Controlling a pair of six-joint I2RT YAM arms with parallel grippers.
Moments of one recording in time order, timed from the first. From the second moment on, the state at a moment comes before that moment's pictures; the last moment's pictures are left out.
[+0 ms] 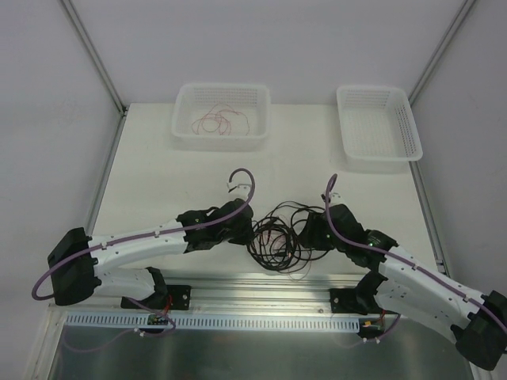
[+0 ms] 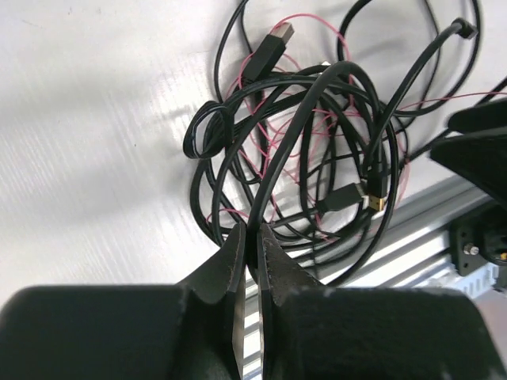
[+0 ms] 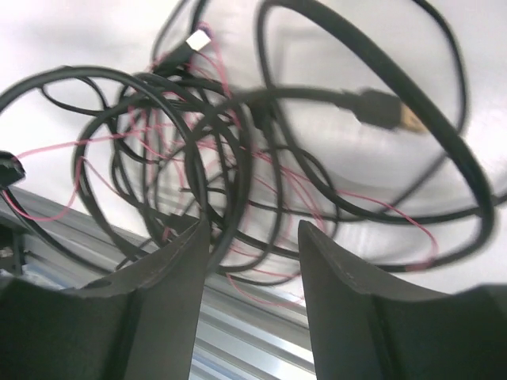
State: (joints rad) left arm -1.08 1.25 0.80 -0.42 -0.24 -0.81; right arm 0.80 0.76 0.48 -0.52 0.10 0.74
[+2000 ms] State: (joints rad) left arm -0.92 0.53 0.47 -0.29 0.06 -0.73; right arm 0.89 0.95 0.82 -0.88 0.29 0.55
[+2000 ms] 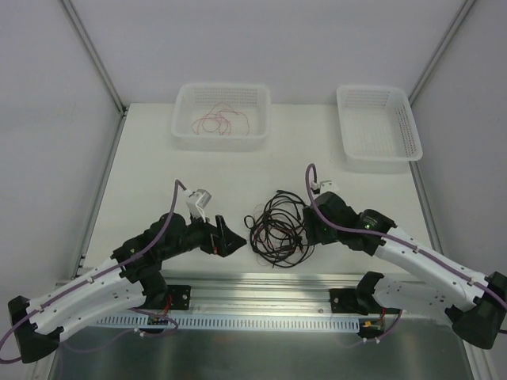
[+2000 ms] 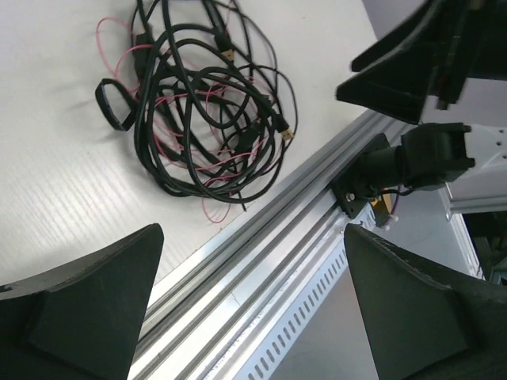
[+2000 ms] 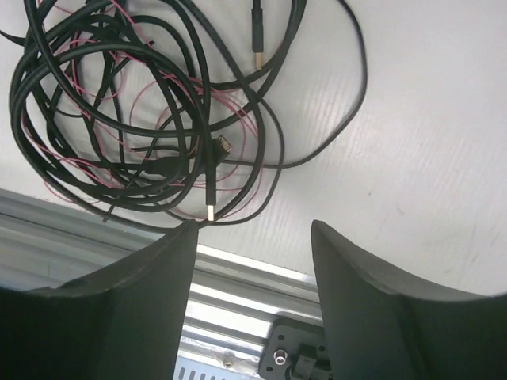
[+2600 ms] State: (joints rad) left arm -0.92 0.73 0.34 -0.30 -0.18 -1.02; right arm 1.10 1.34 0.93 -0.46 0.21 0.65
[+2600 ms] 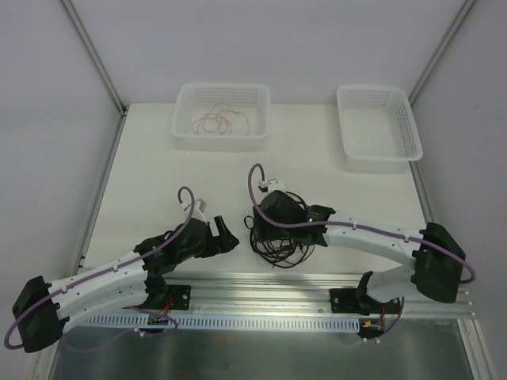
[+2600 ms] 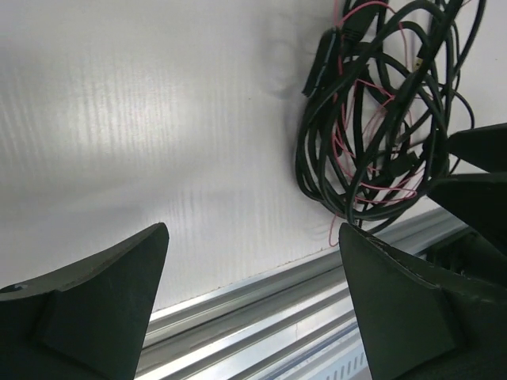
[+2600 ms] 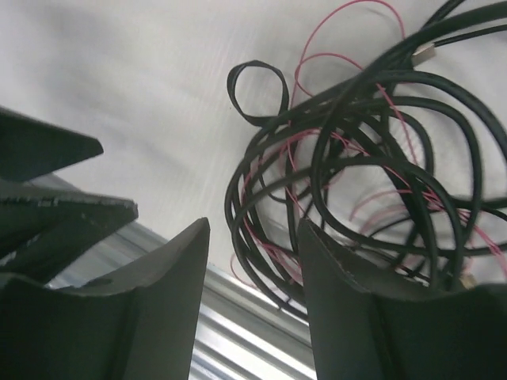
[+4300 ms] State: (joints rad) left arm -0.91 0.95 0.50 -0.28 -0.11 -0.98; right arm 1.17 1.06 1.30 -0.64 0.35 0.53
